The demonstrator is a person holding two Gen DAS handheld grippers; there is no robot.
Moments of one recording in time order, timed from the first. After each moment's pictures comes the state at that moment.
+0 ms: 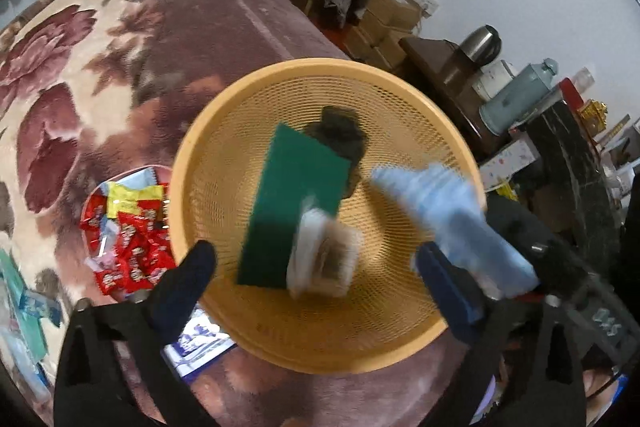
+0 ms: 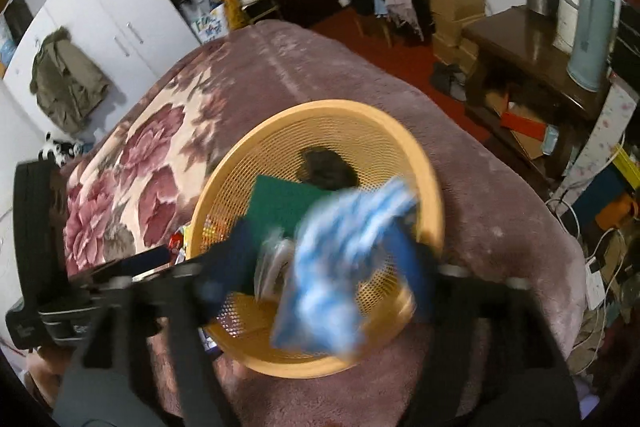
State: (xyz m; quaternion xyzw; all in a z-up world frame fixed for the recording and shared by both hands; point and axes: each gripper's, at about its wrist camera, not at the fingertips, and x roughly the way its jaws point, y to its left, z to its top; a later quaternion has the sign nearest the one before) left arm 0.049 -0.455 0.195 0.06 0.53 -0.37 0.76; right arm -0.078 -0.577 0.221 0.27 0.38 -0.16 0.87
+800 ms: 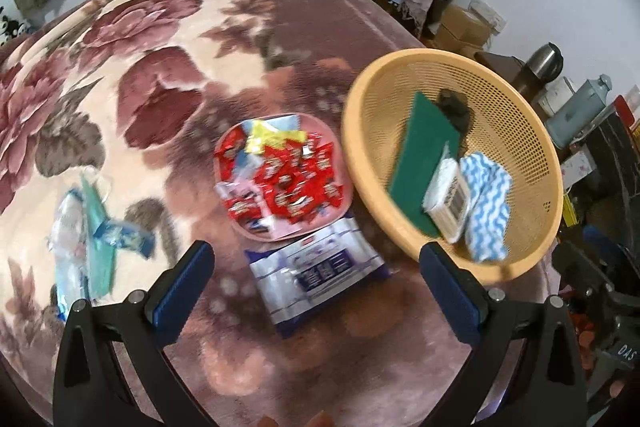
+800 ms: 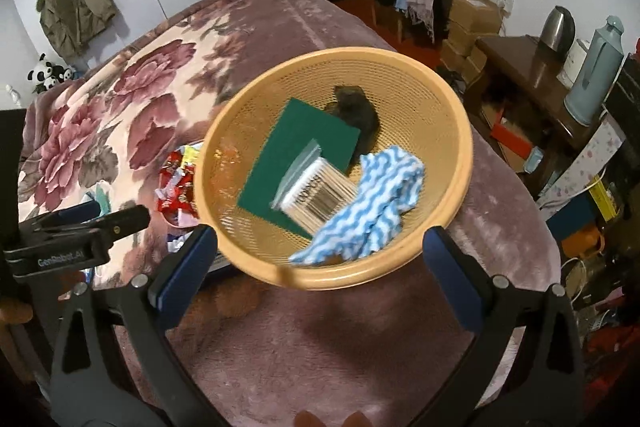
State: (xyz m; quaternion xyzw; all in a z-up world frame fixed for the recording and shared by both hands) left arm 0.037 -0.330 0.184 0.07 0.52 -0.25 0.82; right arm -0.093 -0.495 0.213 0.15 0.44 -0.15 0.87
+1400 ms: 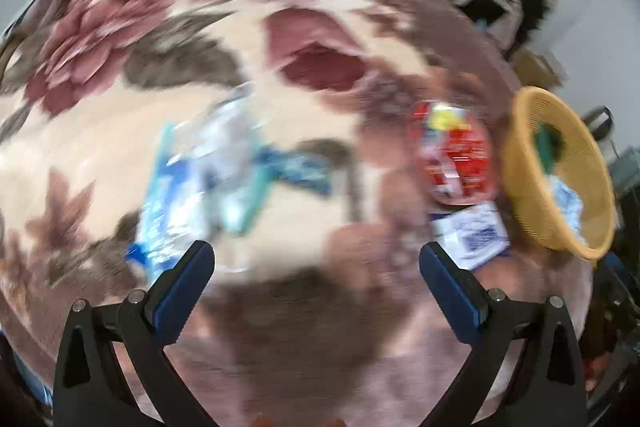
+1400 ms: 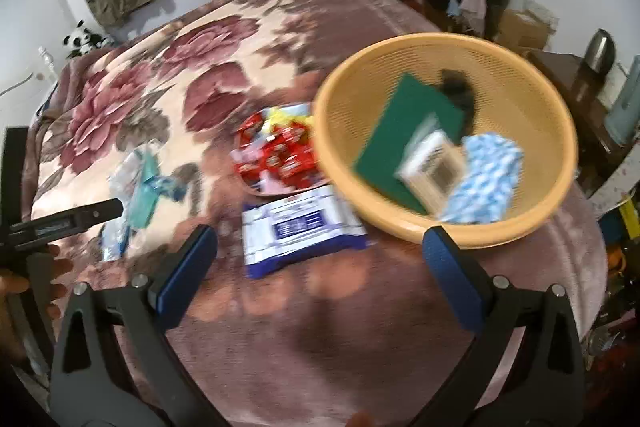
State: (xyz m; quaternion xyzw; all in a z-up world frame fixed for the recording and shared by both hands) left arm 0.060 -0.136 0.147 0.00 0.54 -0.13 0.83; right arm -0.071 -0.389 0.191 0.13 0.45 -0.08 0.88
